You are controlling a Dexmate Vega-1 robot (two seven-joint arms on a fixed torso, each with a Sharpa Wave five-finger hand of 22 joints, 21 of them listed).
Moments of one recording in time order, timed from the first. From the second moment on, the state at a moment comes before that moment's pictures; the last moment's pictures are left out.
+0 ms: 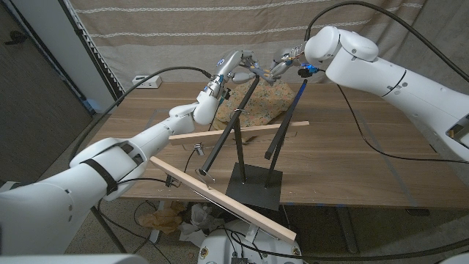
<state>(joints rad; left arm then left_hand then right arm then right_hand) 0.27 0.36 0.85 -0.93 0.52 -0.63 0.74 1.20 -0.18 0.54 -0.11 0.38 0.95 -0.08 0.90 0.47 1.06 -0.19 0.62 0.39 1.33 -0.24 0.40 0.28 0.57 -0.05 0.86 0.33 -0.08 -0.81 -0.94 -2.04 -0.24 -0.83 0.66 1.09 0.12 0.09 -0.14 0.39 0.84 0.05 0.75 0.62 0.55 0.04 0.33 0.23 0.19 0.02 0.21 0.20 0.11 0.11 0.22 0.19</state>
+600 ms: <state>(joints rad) 0.25 0.35 0.86 -0.90 0.52 -0.64 0.76 1.20 -0.18 0.55 -0.12 0.37 0.94 -0.07 0.89 0.45 1.06 -0.19 0.61 0.40 1.34 -0.24 0.39 0.29 0.56 -0.05 0.88 0.31 -0.08 -0.81 -0.94 -2.02 -0.25 -0.83 0.67 1.10 0.15 0.13 -0.13 0.30 0.79 0.06 0.93 0.86 0.56 0.04 0.34 0.26 0.20 0.02 0.21 0.21 0.13 0.11 0.23 0.19</state>
